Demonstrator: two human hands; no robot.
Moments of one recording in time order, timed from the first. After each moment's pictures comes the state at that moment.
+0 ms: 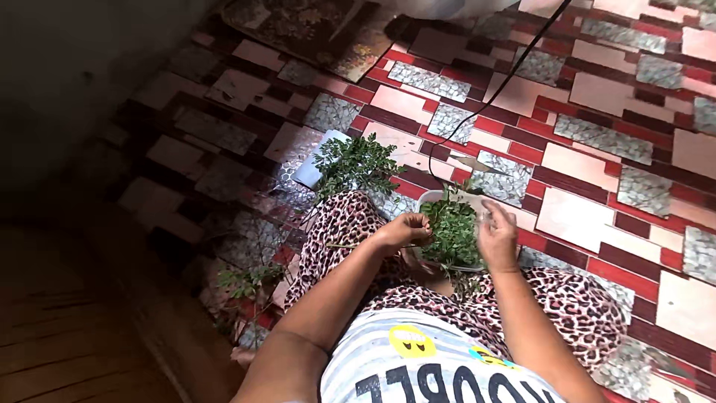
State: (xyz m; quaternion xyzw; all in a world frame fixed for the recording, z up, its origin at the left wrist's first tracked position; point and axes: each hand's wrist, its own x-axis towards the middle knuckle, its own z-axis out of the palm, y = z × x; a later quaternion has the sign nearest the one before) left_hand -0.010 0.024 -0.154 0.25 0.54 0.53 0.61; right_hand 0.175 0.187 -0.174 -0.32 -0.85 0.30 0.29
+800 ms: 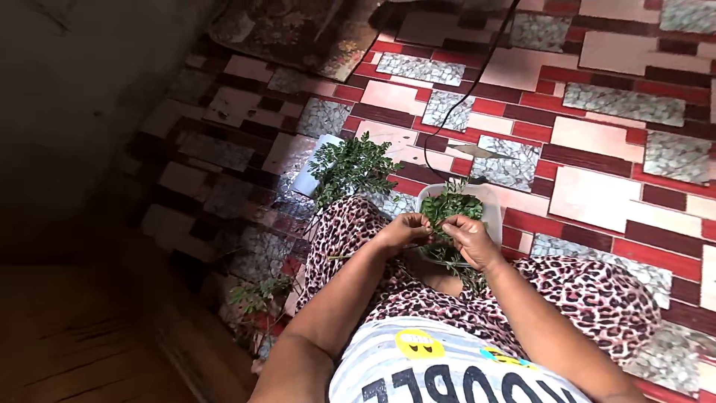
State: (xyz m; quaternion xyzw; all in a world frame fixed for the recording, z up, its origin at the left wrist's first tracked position) left_hand -0.012 0.035 -0.179 0.22 0.55 0.51 0.62; right_hand 0.157 0.158 -0.190 -0.29 -0.57 0.76 0.14
